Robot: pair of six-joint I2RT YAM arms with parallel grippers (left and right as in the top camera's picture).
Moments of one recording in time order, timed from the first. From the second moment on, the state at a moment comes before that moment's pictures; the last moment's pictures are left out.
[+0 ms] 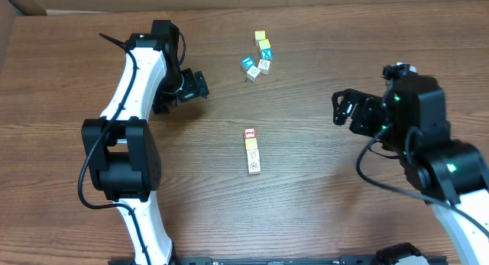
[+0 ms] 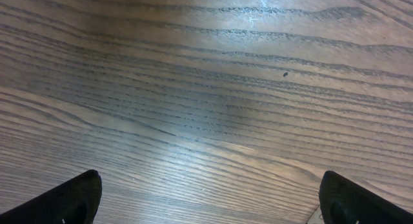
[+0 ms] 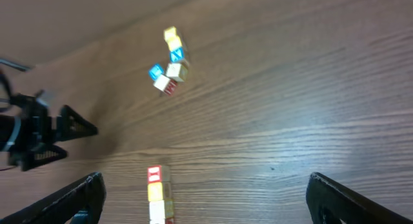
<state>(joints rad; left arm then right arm) -0.04 2.13 1.79 -1.20 0.08 -0.42 0.26 1.08 1.16 -0.79 -0.06 0.52</state>
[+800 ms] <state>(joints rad) -0.04 2.13 1.79 -1.20 0.08 -0.42 0.24 0.52 1.16 -0.88 -0.03 0.51</state>
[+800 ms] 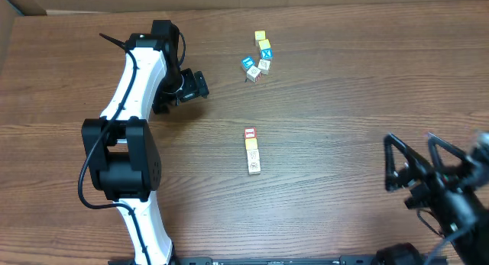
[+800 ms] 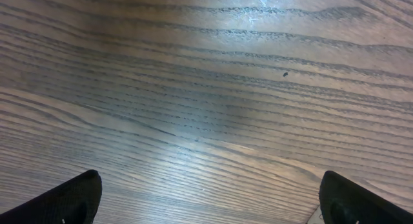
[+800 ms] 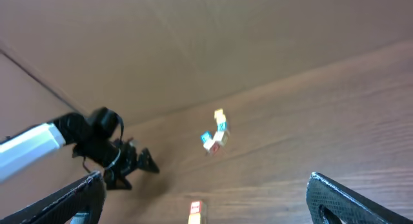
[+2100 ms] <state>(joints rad) -0.04 2.13 1.79 -1.20 0.08 -0.42 0.06 0.01 0.11 0.61 -0.17 0.20</state>
